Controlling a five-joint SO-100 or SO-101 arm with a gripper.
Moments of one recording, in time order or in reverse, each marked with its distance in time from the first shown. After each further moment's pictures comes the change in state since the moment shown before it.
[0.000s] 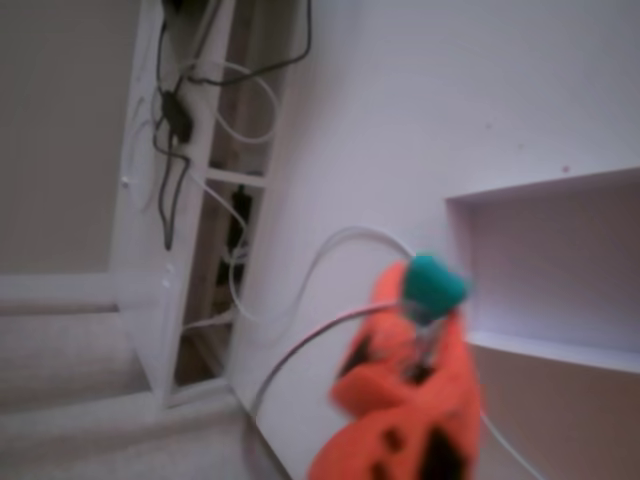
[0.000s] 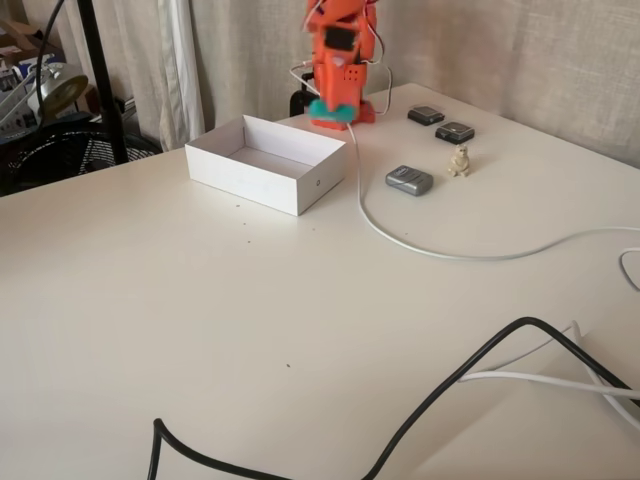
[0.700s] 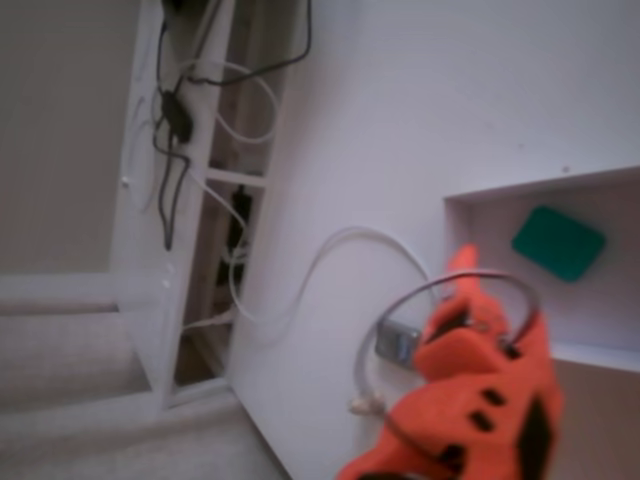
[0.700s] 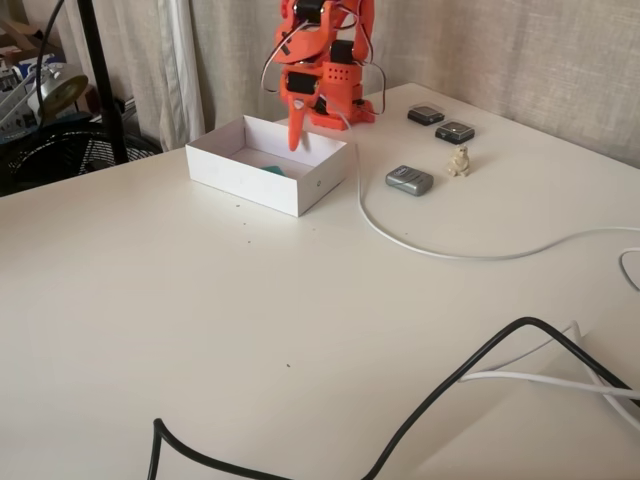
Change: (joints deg) arm 5.5 -8.7 3.9 -2.5 -2.7
